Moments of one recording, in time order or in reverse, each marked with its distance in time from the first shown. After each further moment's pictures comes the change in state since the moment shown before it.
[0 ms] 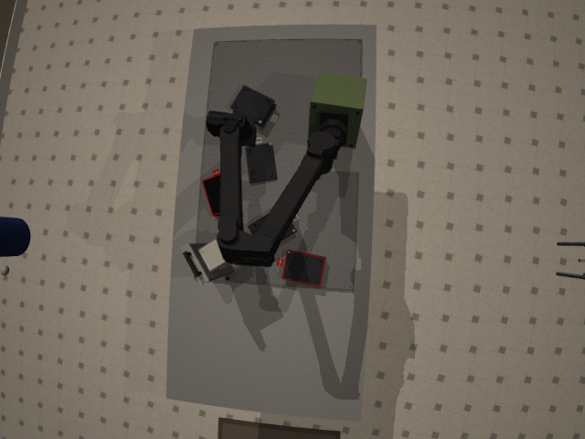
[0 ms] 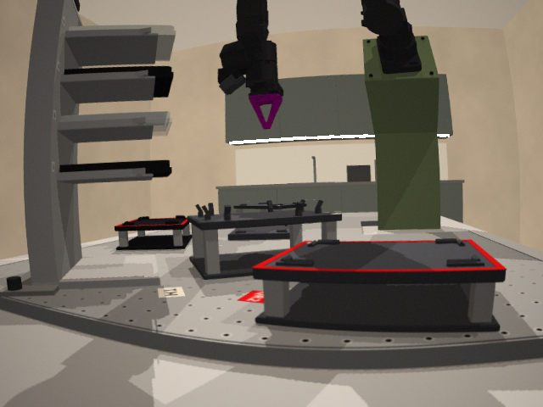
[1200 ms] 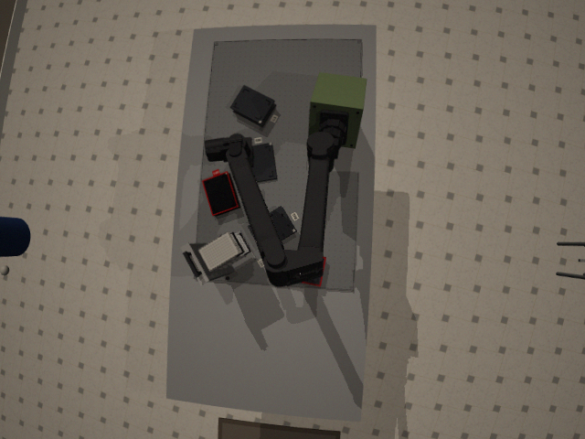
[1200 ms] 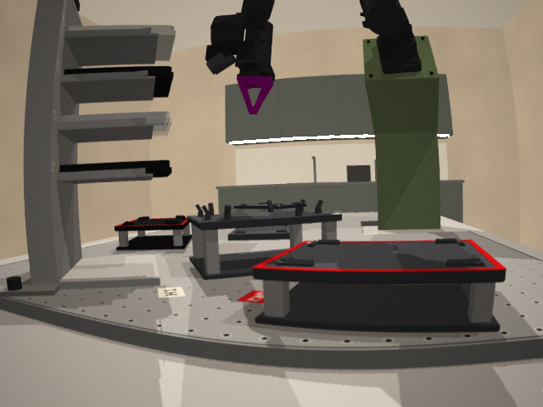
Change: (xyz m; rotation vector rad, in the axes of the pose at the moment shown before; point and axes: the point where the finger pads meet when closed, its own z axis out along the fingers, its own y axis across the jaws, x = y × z) arm -0.009 0.081 -0.018 -0.018 -0.089 -0.067
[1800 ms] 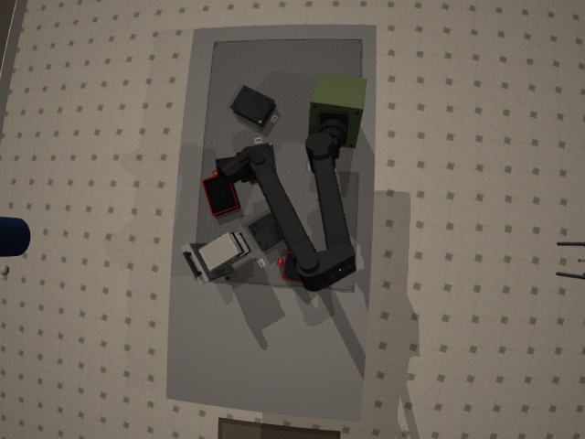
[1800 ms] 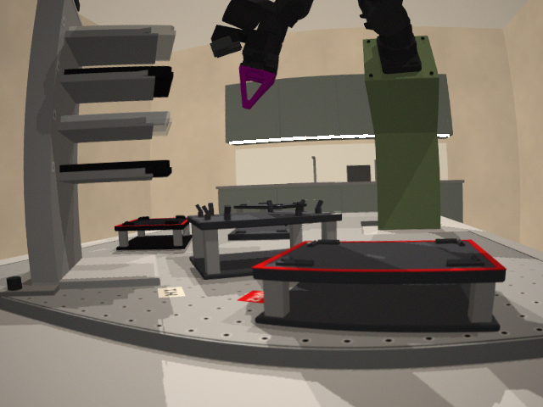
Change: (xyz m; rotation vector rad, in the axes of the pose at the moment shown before) arm 0.000 0.053 0.001 -0.047 -0.214 -0.158
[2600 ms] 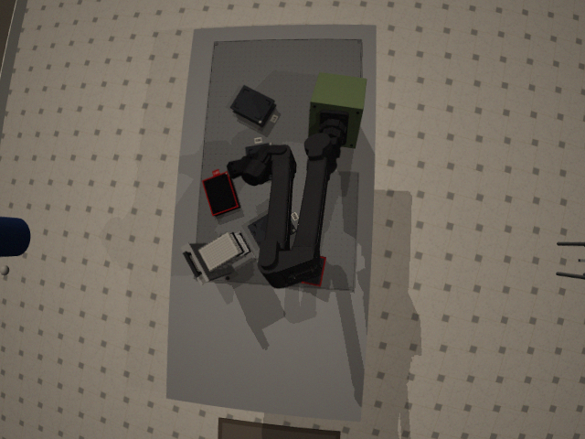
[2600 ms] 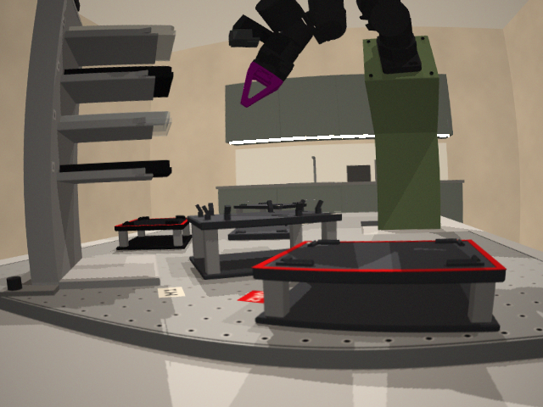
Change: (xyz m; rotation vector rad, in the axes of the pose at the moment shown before) arm -0.001 0.020 0.001 -0.080 -0.289 -0.171
